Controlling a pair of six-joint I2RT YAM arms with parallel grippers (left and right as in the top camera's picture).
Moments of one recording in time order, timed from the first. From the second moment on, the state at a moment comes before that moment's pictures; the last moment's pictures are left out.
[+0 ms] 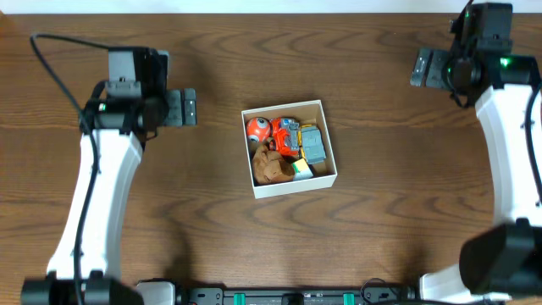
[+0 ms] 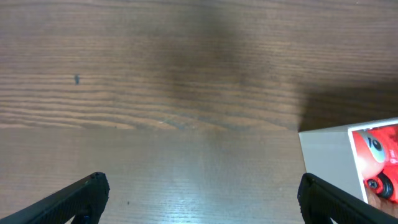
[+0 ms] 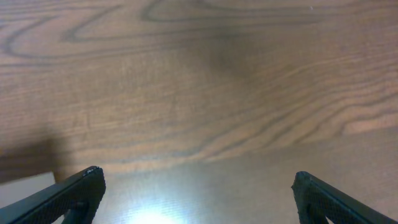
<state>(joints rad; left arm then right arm) -0.01 1.45 1.28 -0.80 0.02 -0.01 -0.06 1.66 1.59 -0.89 0.08 0.16</state>
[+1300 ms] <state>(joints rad) -0.01 0.74 0.63 -0.55 -0.05 -0.15 0.09 0.64 0.59 -0.76 0.22 0.26</state>
